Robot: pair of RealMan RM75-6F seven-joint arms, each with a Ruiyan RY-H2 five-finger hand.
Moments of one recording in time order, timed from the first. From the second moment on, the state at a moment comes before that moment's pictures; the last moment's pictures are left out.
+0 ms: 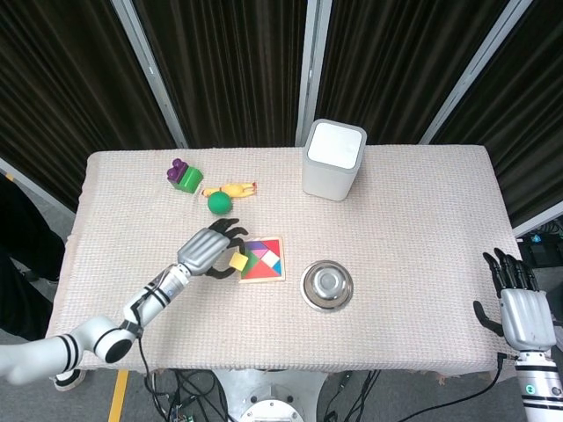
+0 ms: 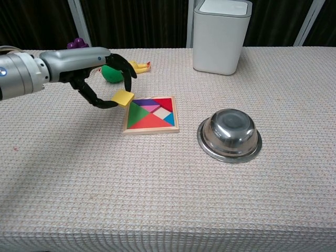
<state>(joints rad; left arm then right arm) -0.78 -1.51 -0.20 -1.40 1.44 0.79 -0.07 0.08 -1.13 0.07 -1.65 -1.43 1.44 -0.09</state>
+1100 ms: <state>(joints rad) -1.03 -1.73 -0.08 -0.93 1.61 0.77 -0.32 0.07 -1.13 0.07 -1.63 -1.41 1.43 -0.09</state>
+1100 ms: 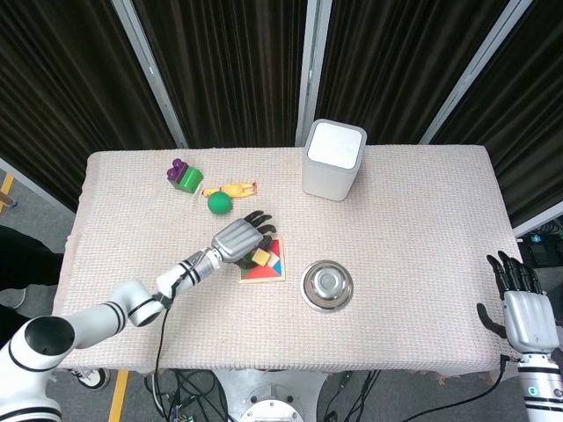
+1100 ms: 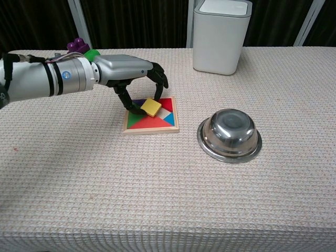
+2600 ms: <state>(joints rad) -1.08 -1.78 -0.03 -0.85 1.59 0.81 -0.35 0.08 -1.14 0.07 -1.61 -1.40 1.42 -0.08</state>
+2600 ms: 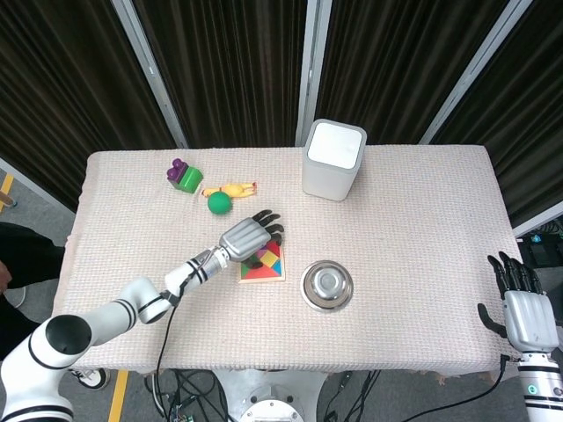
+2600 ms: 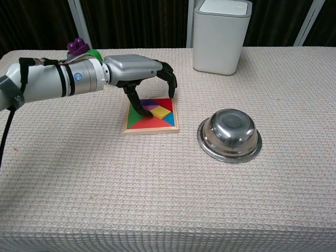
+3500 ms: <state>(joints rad) -1.09 -1.80 -0.04 -0.84 1.57 0.80 -0.37 0.07 -1.14 0.07 -1.59 -1.40 1.41 -0.06</state>
